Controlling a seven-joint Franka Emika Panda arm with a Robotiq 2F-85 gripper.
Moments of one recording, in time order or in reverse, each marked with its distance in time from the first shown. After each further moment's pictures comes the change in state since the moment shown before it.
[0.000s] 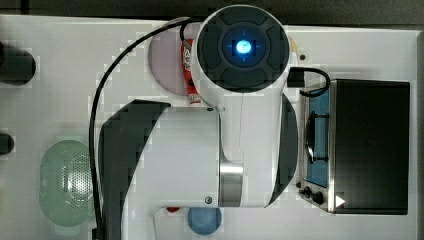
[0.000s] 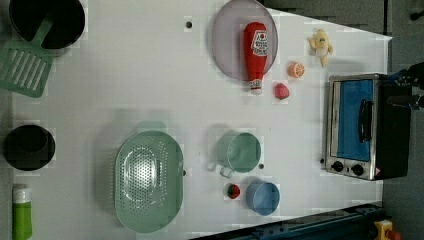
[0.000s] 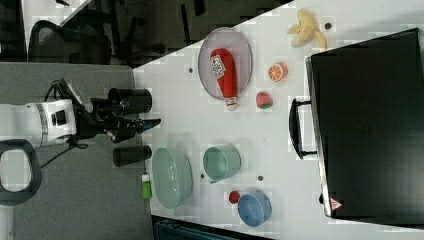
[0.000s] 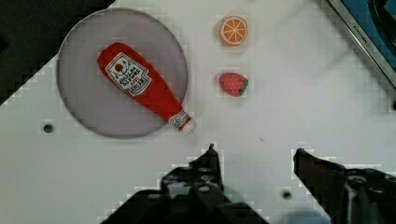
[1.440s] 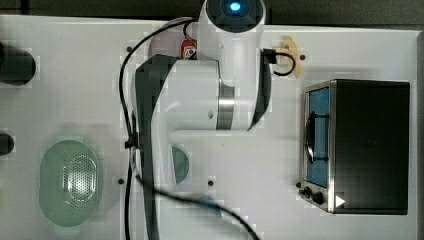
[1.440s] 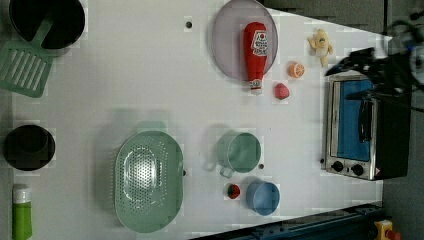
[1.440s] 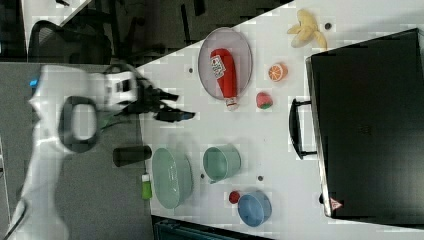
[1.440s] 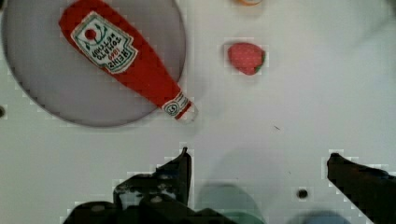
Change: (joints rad) arm -0.048 0.288 0.062 0.043 0.029 0.111 -0.036
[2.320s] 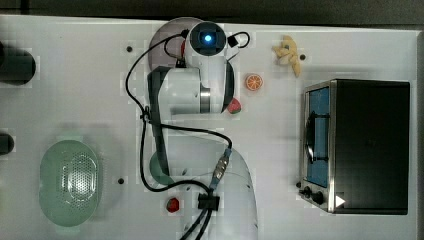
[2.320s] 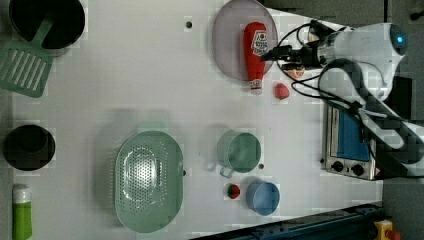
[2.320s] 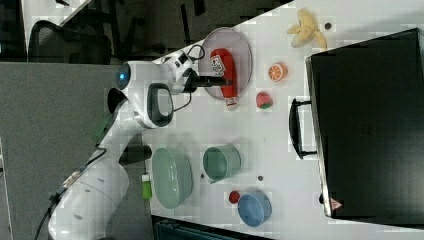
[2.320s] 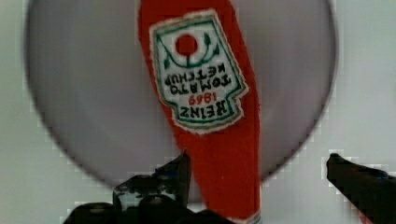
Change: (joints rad) arm 0.042 0.382 0.014 -0.002 -0.022 0.533 -0.486
